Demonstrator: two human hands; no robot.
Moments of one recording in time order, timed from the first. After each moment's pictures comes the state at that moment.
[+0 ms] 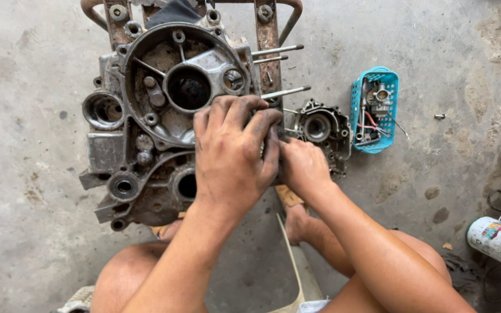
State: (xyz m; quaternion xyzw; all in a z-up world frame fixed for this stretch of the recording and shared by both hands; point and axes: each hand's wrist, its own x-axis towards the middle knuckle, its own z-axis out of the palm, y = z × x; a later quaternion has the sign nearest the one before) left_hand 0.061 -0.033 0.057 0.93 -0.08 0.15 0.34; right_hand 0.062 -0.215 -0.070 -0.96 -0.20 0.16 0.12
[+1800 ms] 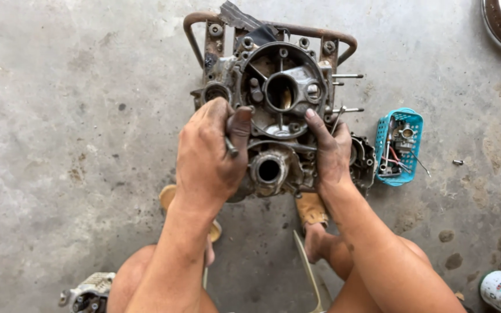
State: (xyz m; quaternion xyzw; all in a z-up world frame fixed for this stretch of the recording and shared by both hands) left_hand 0.027 0.082 0.067 0.89 0.05 0.16 0.42; right_hand 0.084 -0.108 0.007 -0.76 0.27 0.08 0.58
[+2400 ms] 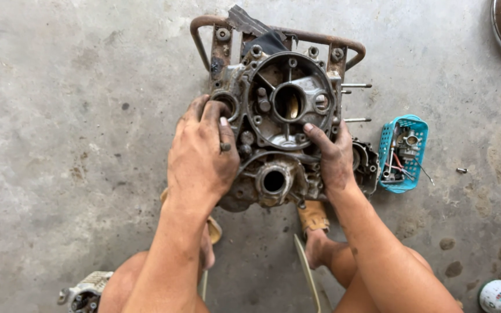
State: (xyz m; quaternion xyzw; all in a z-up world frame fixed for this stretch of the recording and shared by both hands) left_hand 0.028 0.096 0.057 0.94 0.13 0.06 0.31; right_hand 0.089 -0.116 -0.001 -0.77 0.16 0.13 0.60
